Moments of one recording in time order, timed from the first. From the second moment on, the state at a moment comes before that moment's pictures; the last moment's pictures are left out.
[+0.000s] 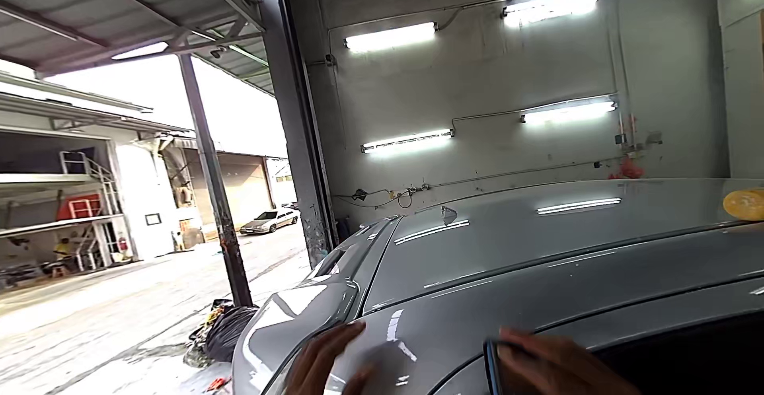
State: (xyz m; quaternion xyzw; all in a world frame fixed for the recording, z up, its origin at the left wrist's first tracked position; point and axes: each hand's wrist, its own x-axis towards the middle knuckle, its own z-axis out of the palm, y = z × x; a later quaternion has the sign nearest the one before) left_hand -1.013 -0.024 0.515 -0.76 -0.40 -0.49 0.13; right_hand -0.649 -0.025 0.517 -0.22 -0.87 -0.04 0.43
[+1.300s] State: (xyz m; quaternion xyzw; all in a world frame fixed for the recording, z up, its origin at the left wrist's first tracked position) left_hand -1.065 0.104 0.565 -0.74 -0.61 -0.23 0.18; right_hand -0.739 0.260 0.637 -0.36 -0.92 -0.06 0.15
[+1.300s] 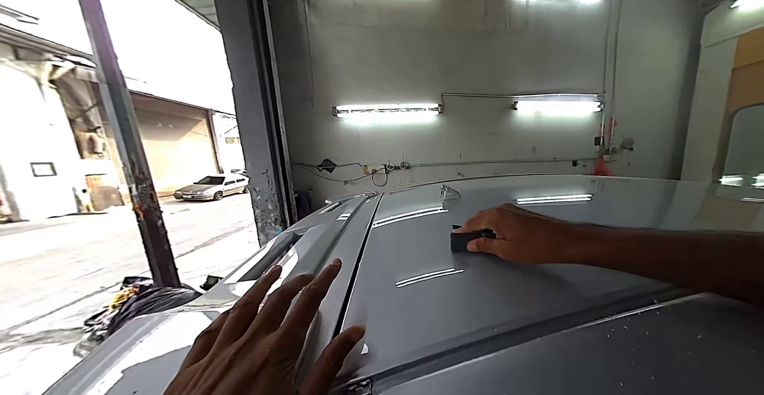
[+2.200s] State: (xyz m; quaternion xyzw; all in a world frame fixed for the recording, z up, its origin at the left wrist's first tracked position) left_hand -1.072 0.097 0.567 -0.73 -0.62 -0.21 0.21; right_hand -0.740 0.252 0.632 -0.34 -0.92 -0.11 0.16
